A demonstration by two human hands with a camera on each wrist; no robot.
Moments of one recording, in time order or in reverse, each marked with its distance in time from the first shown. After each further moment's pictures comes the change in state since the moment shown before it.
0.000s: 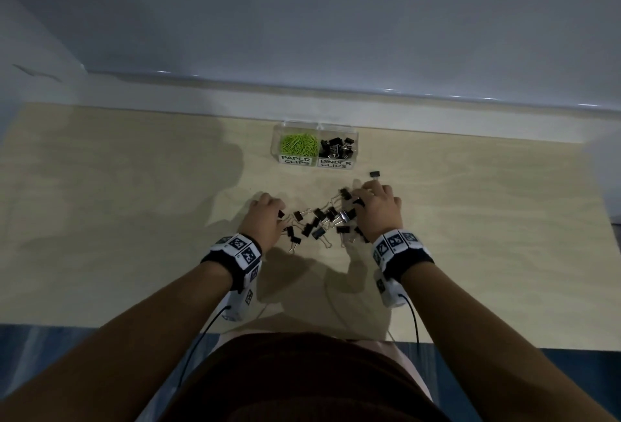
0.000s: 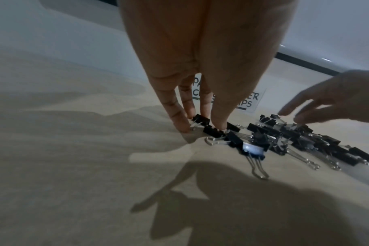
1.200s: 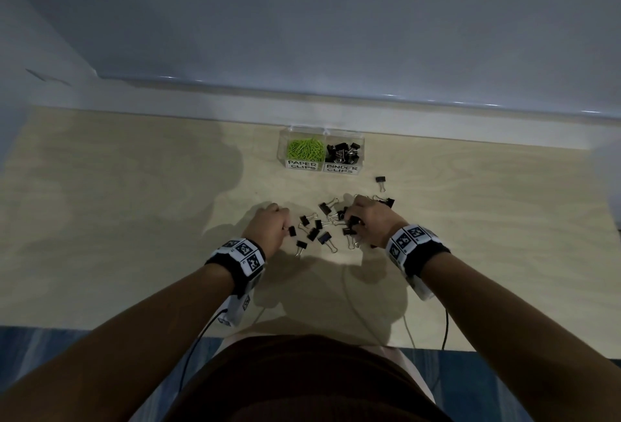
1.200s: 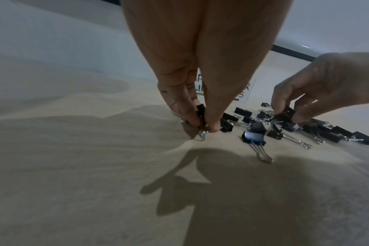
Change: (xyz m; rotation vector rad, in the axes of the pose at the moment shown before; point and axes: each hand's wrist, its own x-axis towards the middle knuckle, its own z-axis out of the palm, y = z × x) left_hand 0.001 -0.007 -0.001 0.041 -0.058 0.081; right_hand 0.010 -0.001 -0.013 -0.027 -0.390 -0.390
